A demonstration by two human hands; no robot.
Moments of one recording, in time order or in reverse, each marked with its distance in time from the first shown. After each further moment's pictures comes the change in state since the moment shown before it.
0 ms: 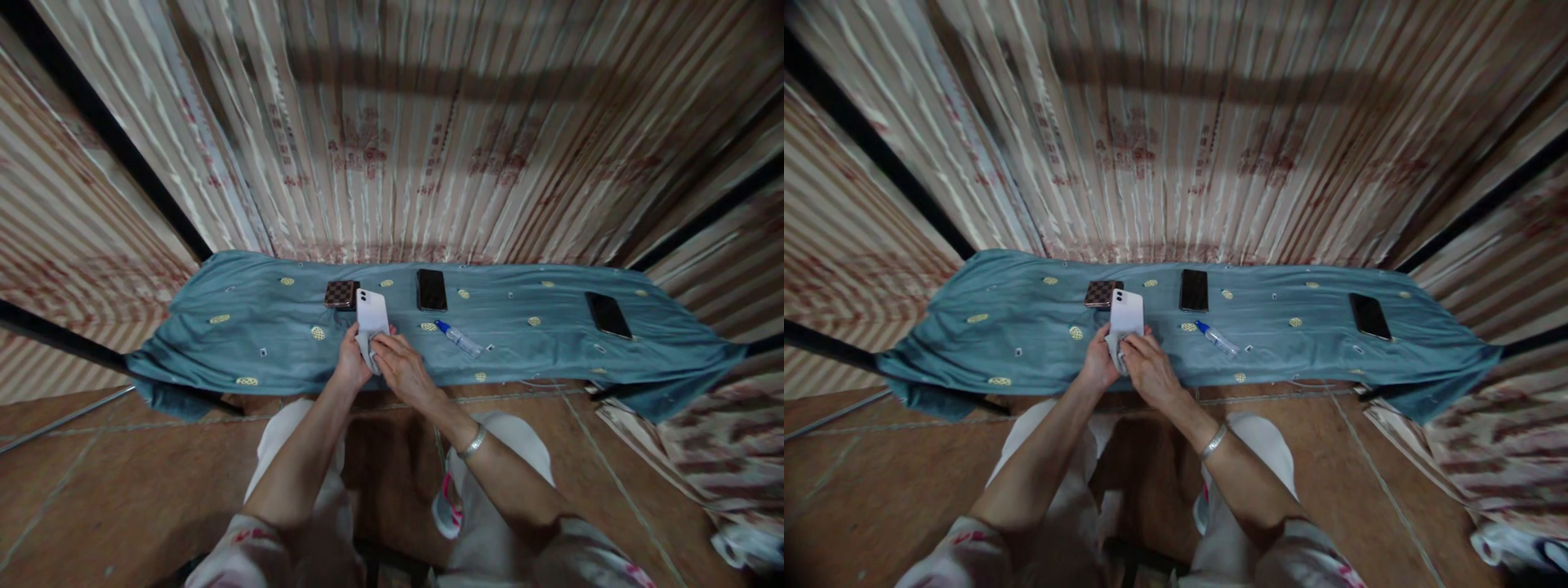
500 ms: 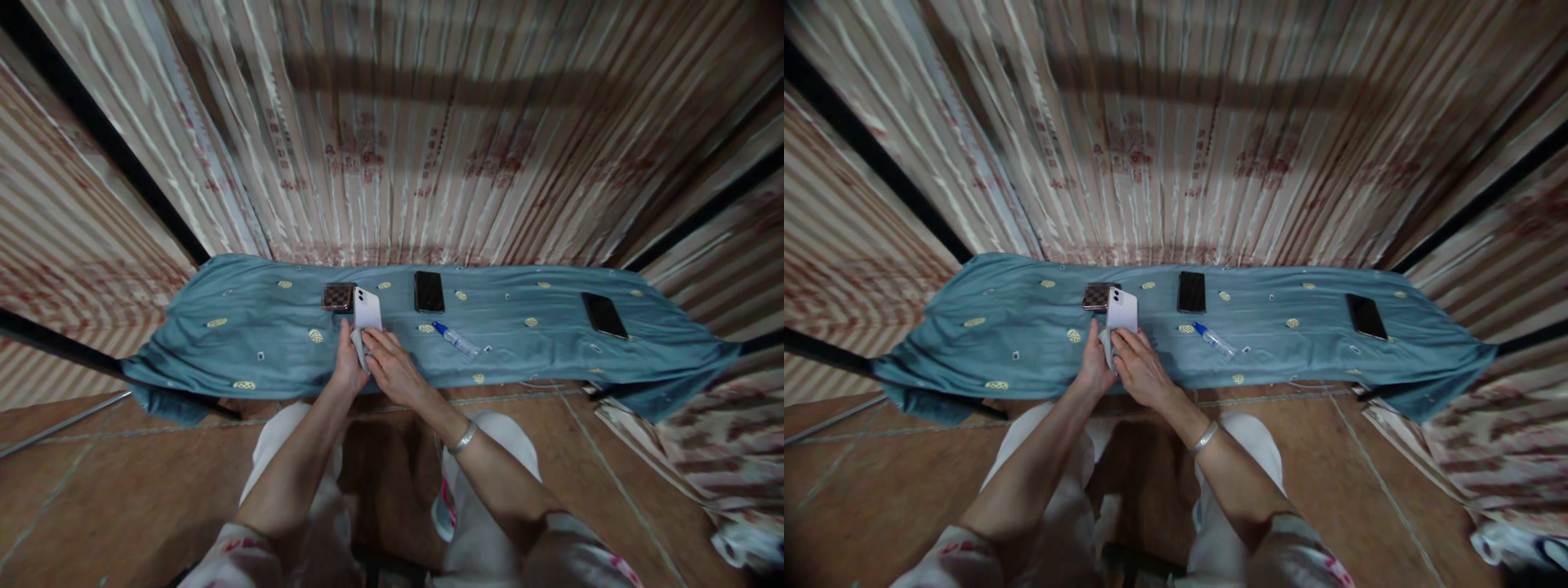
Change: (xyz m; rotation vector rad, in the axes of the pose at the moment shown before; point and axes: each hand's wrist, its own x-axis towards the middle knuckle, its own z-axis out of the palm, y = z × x) left_hand -0.005 0.001 0.001 0.050 0.023 0.125; right_hand 0.009 -0.003 0.004 0.017 -0.066 -0.043
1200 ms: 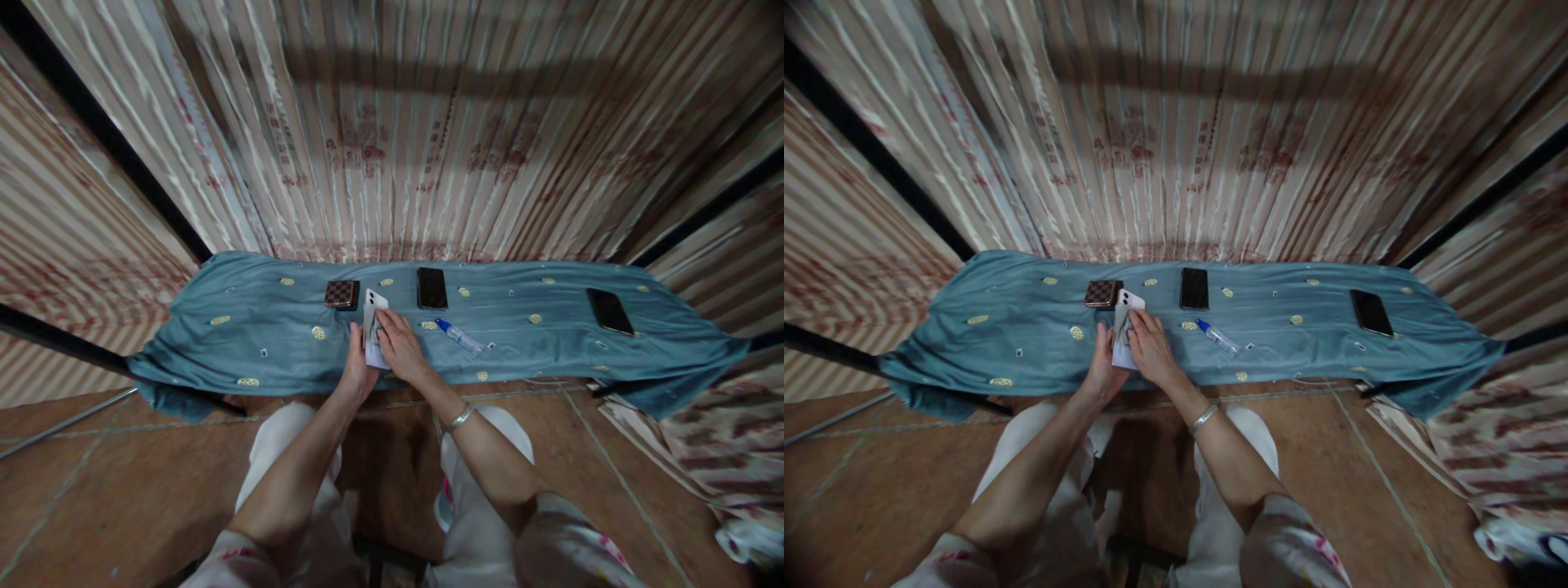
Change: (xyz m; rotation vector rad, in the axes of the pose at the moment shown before) left_hand -0.019 -0.012 0.006 0.039 -0.107 0.095; right_hand 0.018 0.028 0.006 -0.088 0.110 0.158
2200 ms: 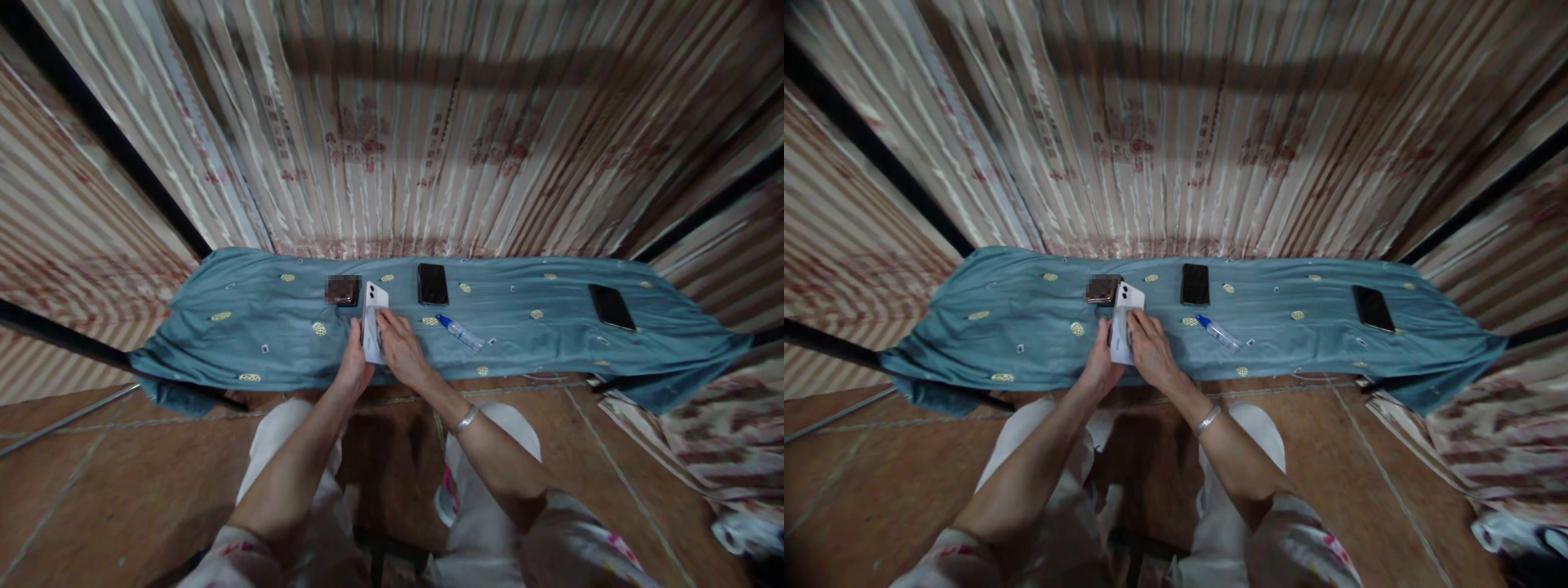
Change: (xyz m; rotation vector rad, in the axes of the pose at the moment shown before) left_hand 0.007 0.000 -0.010 0.044 0.039 0.045; right_hand -0.014 -0.006 -0.003 -0.018 0.002 -0.086
